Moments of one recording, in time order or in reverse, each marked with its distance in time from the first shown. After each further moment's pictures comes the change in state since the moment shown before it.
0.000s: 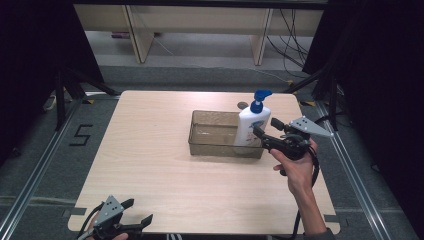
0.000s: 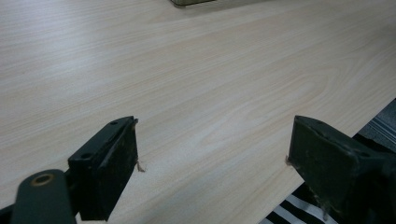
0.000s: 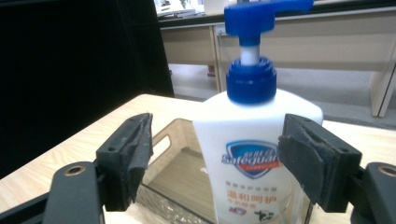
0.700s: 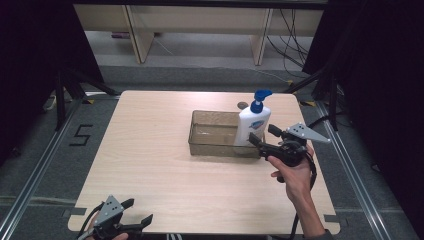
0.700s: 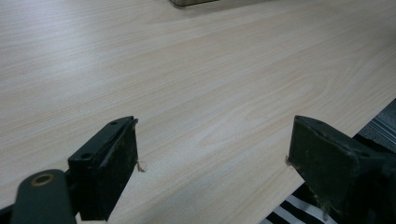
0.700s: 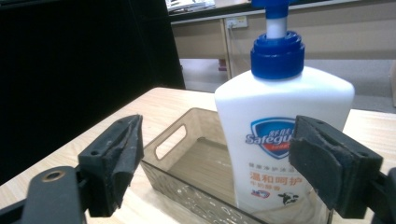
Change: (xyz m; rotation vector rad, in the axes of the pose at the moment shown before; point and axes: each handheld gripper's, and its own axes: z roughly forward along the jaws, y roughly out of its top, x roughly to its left) left arm 0.000 0.000 0.001 -0.010 0.002 -0.014; right arm 0.009 -0.012 -0.002 0.013 0.051 0.033
